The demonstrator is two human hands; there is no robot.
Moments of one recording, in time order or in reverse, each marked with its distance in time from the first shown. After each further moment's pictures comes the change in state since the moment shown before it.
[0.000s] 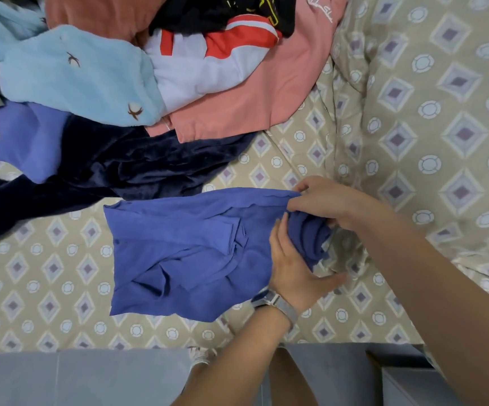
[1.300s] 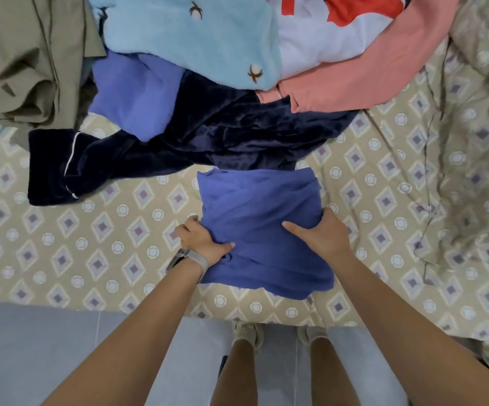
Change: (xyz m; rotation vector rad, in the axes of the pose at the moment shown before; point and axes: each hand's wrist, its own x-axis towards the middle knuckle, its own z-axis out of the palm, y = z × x) left_hand -0.008 -0.176 -0.273 0.273 0.058 -0.660; right_hand 0.049 -0.012 0.220 0.107 0.346 0.022
